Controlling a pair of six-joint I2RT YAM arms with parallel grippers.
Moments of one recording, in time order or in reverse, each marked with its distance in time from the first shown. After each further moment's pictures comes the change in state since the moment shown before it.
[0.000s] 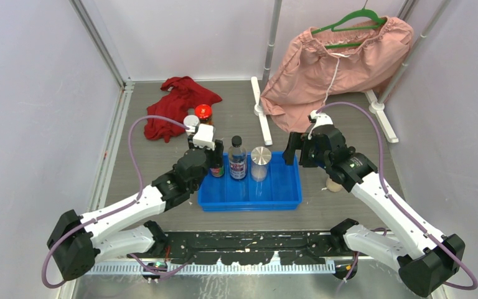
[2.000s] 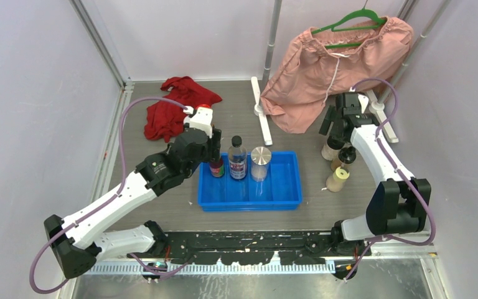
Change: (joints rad) left arm 0.000 0.015 0.433 -0.676 0.071 -0.124; right arm -0.447 0.460 0.265 -0.095 0.254 -0.048
